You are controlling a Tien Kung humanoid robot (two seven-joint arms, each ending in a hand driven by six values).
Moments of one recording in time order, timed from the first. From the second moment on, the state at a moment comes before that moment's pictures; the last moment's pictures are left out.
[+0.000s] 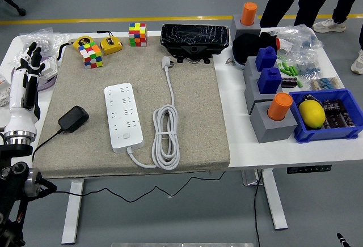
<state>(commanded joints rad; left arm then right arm) -0.05 0.06 -1.54 -1.39 1.39 0.22 -0.24 0.08 -0.08 1.54 0.18 -1.32 -0.09 -0.01</state>
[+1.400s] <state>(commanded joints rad) -0.05 0.07 -1.53 -1.42 1.60 0.25 -0.17 0.08 -0.09 1.49 0.18 -1.32 -0.08 0.00</state>
